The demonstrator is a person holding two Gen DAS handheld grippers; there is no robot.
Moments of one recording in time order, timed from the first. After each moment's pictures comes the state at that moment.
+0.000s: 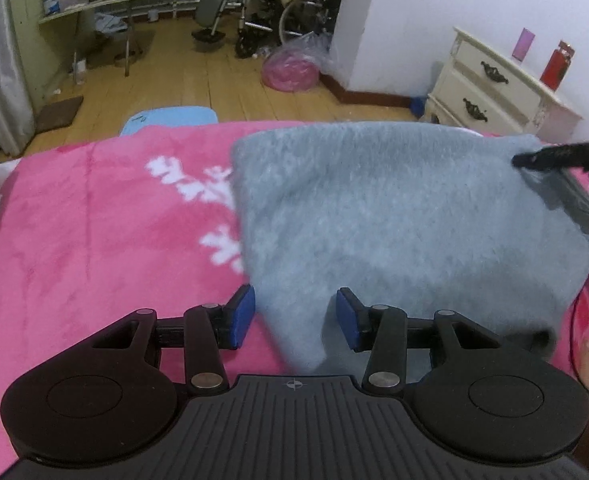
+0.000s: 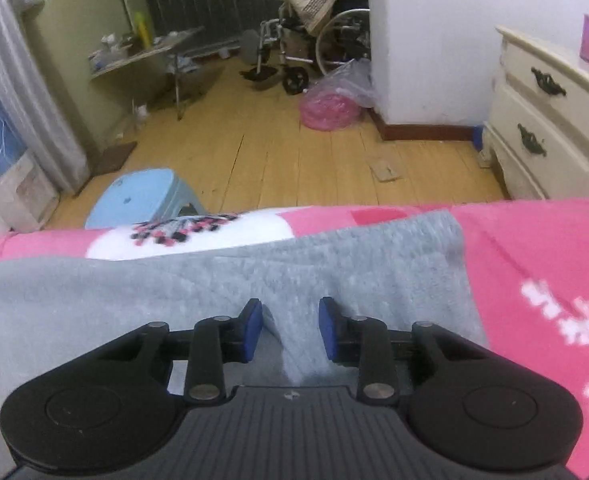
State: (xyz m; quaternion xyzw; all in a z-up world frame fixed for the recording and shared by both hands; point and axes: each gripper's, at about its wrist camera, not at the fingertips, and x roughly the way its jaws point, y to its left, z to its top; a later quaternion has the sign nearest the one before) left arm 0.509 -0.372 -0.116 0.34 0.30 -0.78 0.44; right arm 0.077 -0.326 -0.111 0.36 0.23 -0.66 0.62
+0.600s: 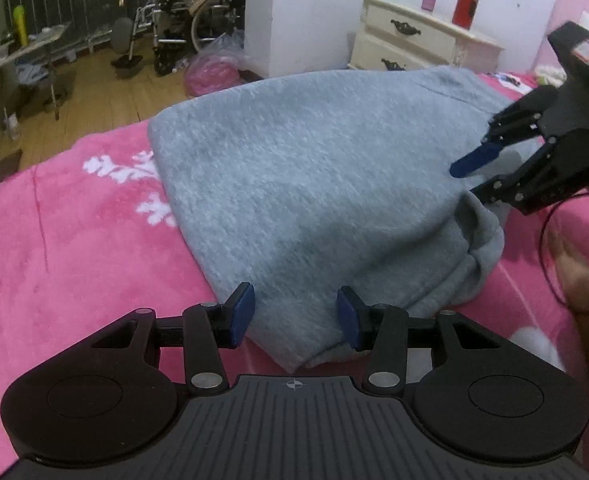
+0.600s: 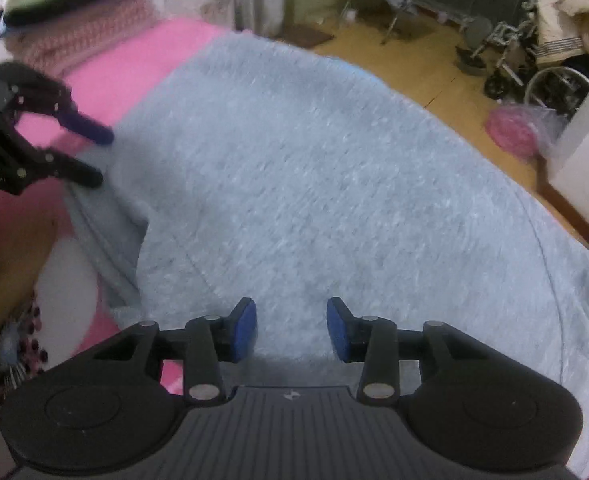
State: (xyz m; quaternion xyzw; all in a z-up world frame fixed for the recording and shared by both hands) left arm 0.496 -0.329 -0.129 0.37 0.21 -0.83 0.36; right arm 0.246 -0.263 -0.113 0.25 0.44 -0.46 0.73
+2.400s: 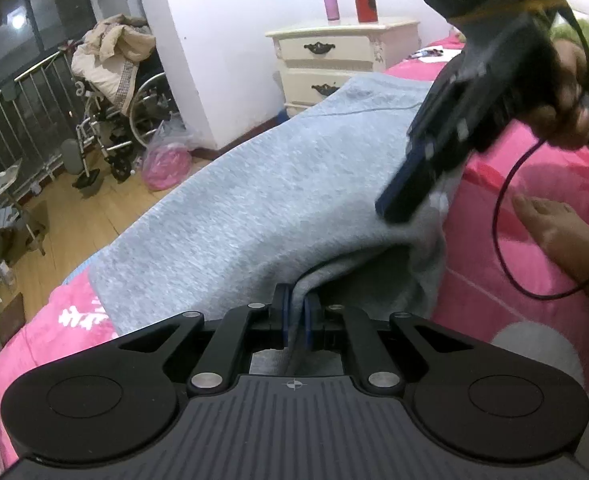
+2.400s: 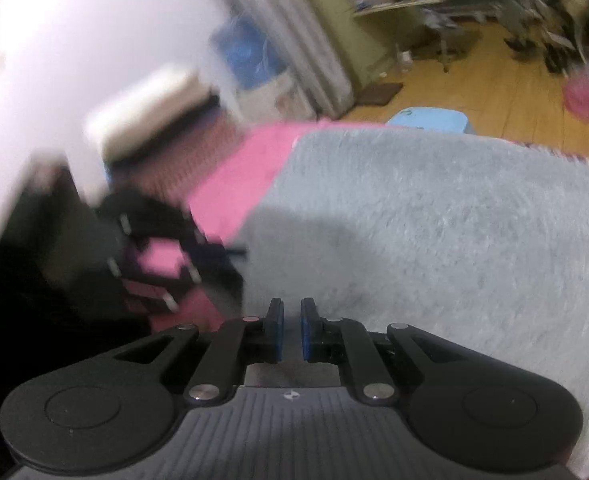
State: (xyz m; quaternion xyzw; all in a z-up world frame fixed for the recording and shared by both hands) left arm 0.437 -0.286 -0.109 0.38 0.01 -0.88 0.30; right arm 0.203 -0.249 -0.087 0.34 0.26 -0.34 0.84
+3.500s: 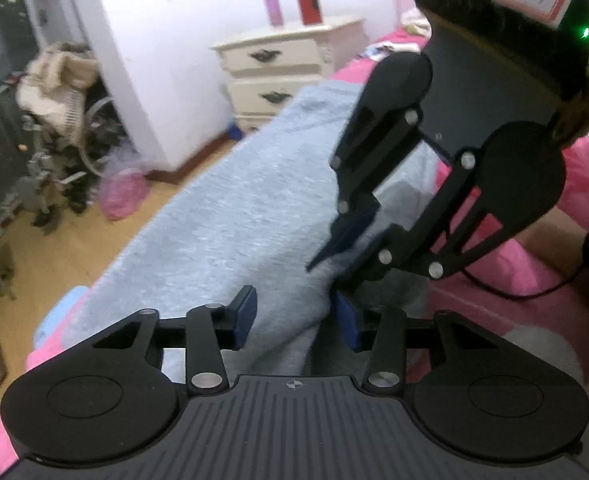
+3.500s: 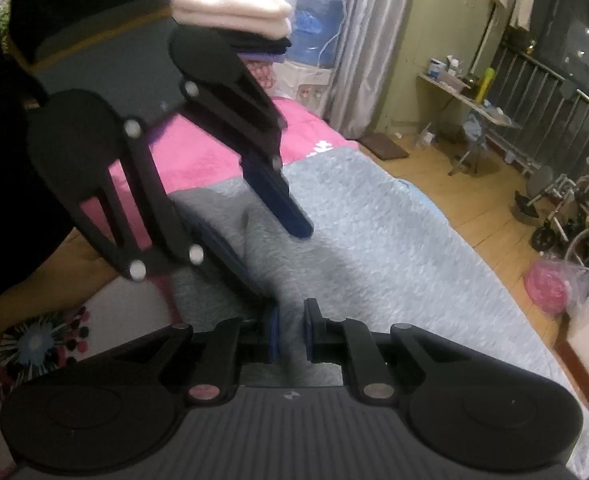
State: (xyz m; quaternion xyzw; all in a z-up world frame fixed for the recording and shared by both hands) left arm 0.408 -0.311 -0.111 0.39 -0.03 -0.90 0.20; right arm 0.275 -0.230 -0.096 0.06 0.39 -0.37 0.84
